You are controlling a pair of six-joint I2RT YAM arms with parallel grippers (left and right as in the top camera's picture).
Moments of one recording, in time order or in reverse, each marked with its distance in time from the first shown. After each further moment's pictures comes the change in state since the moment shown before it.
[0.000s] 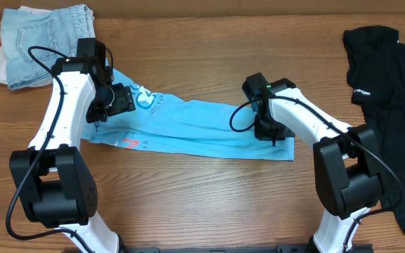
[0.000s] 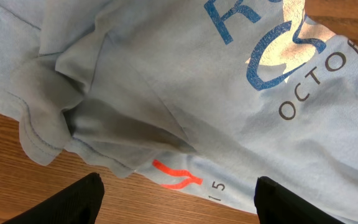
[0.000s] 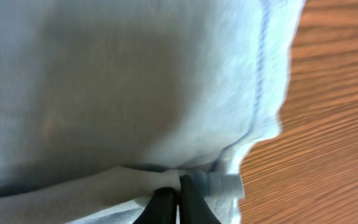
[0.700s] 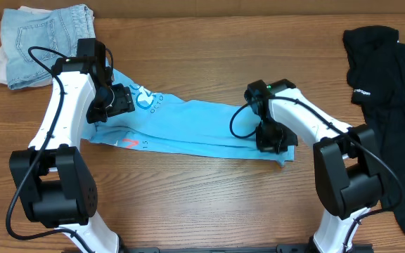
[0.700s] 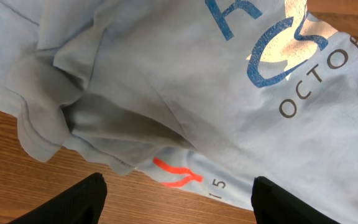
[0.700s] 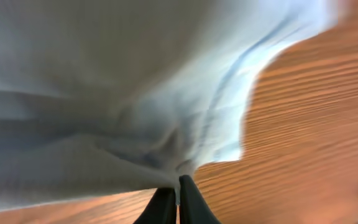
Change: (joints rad) left arm 0.000 0.000 0.000 -0.007 0.000 -0.001; right arm 0.000 0.000 0.020 -0.185 -0.089 -0.061
